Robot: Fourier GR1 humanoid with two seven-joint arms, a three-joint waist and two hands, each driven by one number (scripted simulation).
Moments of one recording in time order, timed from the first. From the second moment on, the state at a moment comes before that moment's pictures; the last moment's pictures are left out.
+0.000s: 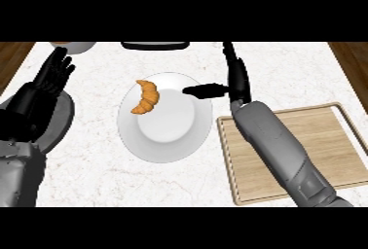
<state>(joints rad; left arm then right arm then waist) -0.30 0.26 0.15 -1.60 0.03 -0.13 0.14 -0.85 -0.10 0.34 -0.77 -0.22 -0.55 -0.14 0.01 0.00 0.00</state>
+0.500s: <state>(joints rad) -0.28 0.26 0.15 -1.65 0.03 -0.13 0.17 -0.63 -0.30 0.26 -0.95 -0.22 -0.34 -0.21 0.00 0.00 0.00</state>
